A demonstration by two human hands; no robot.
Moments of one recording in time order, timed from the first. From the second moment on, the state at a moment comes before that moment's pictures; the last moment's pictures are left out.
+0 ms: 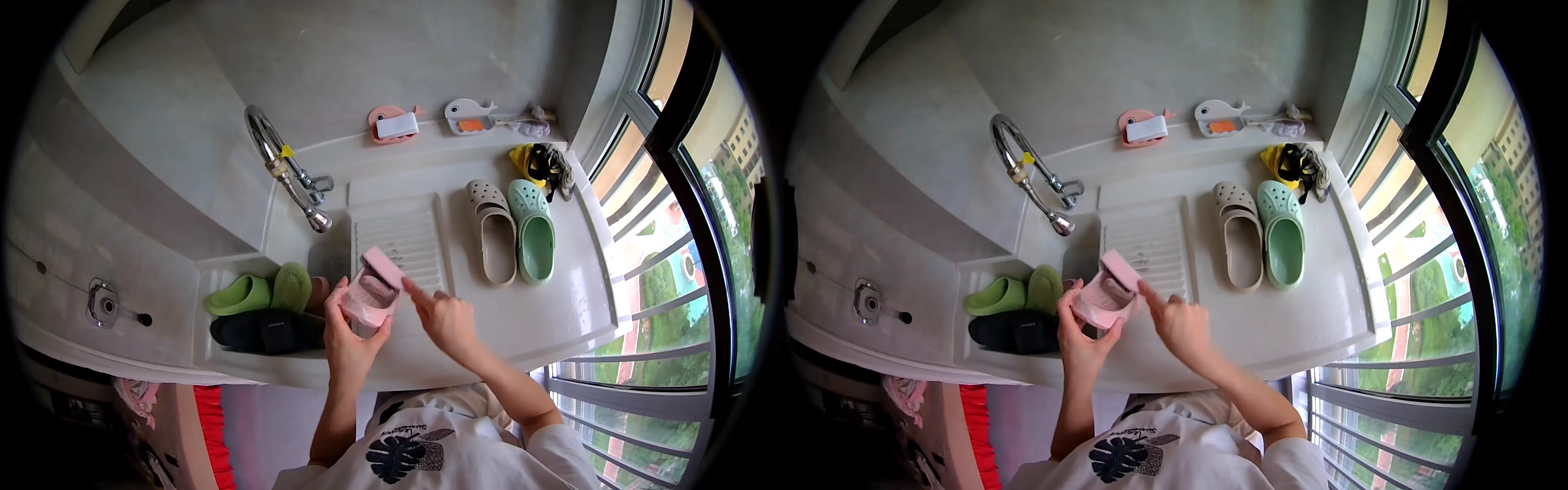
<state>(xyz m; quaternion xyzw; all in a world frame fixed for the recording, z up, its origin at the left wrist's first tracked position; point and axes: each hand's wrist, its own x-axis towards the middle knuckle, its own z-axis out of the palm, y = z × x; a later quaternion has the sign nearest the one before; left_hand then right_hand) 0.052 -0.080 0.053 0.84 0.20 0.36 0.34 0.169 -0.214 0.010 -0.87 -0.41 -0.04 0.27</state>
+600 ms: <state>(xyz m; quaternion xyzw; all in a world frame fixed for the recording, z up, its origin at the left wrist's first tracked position) 0.046 -0.080 0.045 0.82 0.21 0.34 0.40 0.147 -0.211 0.032 -0.87 -0.41 -0.05 0.26</state>
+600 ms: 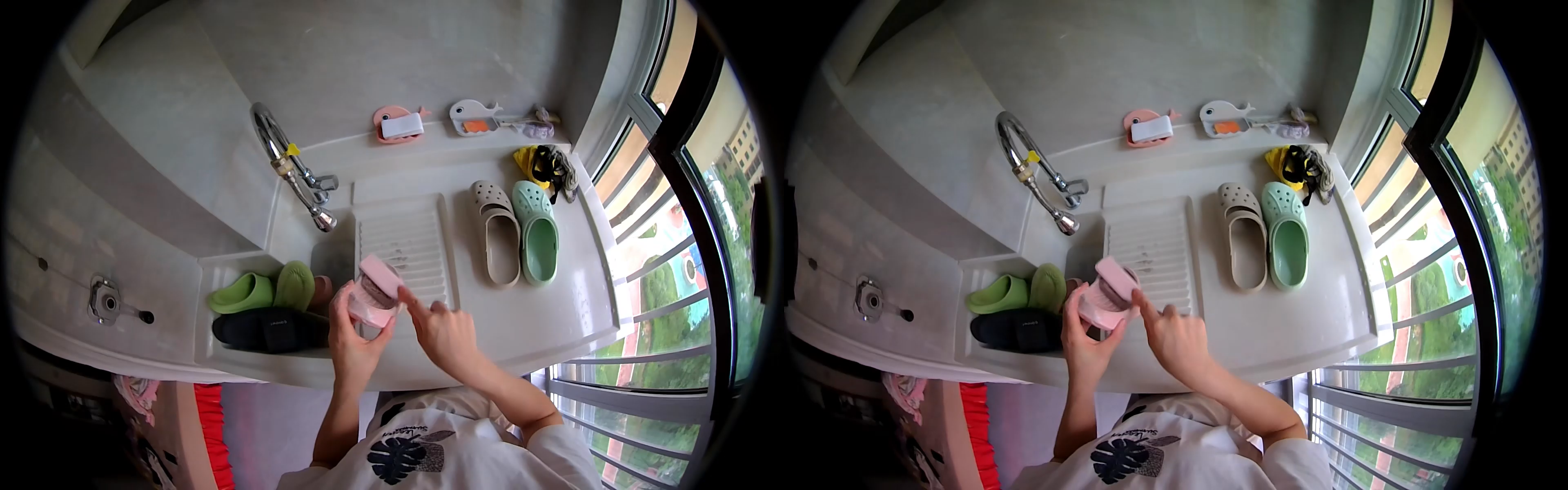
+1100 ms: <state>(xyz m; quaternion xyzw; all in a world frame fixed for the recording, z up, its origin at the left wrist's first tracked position) 0.055 -0.081 0.050 0.83 0.22 0.35 0.38 0.182 -0.196 0.018 -0.88 -0.36 -0.05 0.30</state>
